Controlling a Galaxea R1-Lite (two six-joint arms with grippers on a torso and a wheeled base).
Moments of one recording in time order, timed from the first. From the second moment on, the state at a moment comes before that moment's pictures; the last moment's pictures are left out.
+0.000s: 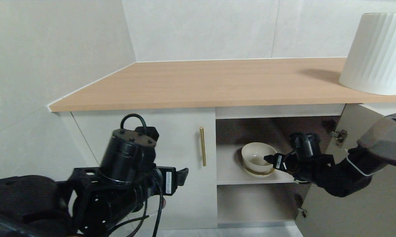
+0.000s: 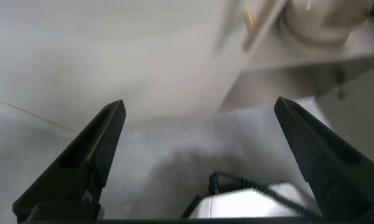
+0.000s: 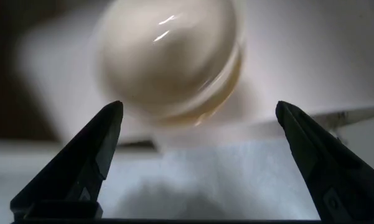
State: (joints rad) left arm -0.71 1.62 -0.74 -0.27 0.44 -0.39; right arm 0.33 2.15 -0.86 -0.71 -0.14 0.49
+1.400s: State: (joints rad) left arm -0.51 1.27 -0.61 -0.22 0.42 -0.31; right arm 0.57 1.27 -0.62 -0.13 0.04 0.34
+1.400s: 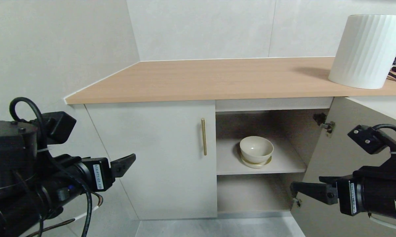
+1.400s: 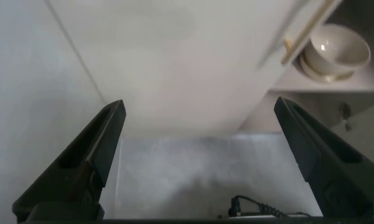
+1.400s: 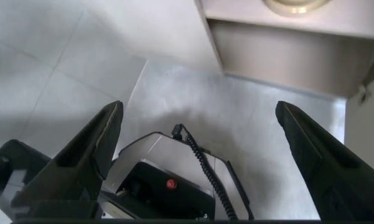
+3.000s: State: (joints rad) left arm -0.53 1.30 -0.61 -0.23 0.41 -0.31; right arm 0.56 1.17 -0.53 -0.13 0.01 0.33
